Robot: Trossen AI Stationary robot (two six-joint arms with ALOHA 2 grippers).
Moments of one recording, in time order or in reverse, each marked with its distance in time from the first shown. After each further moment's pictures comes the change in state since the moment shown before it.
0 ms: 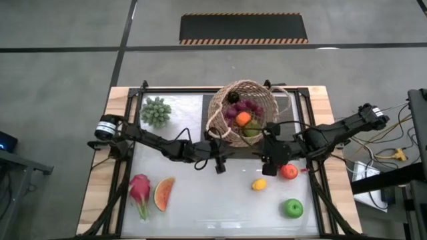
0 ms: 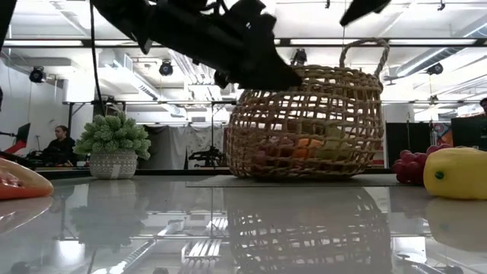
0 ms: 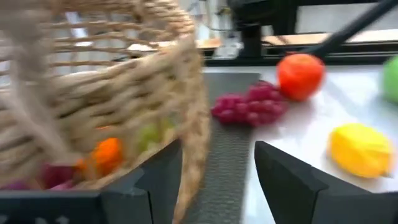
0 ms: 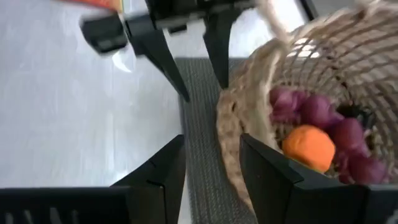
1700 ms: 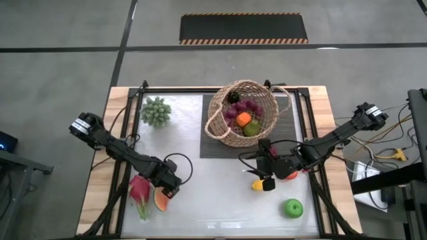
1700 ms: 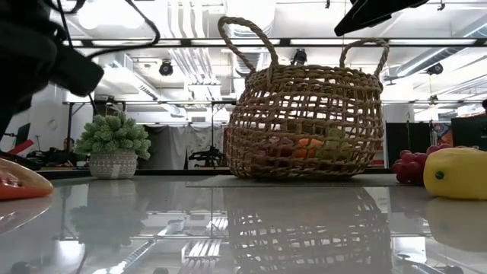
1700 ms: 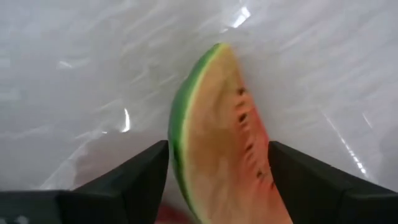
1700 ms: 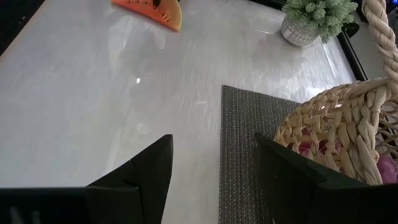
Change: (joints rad) left arm -0.353 -0.264 -0.097 -1.322 0.520 -1.354; right arm 0.105 0.000 -0.257 0.435 -0.002 -0.204
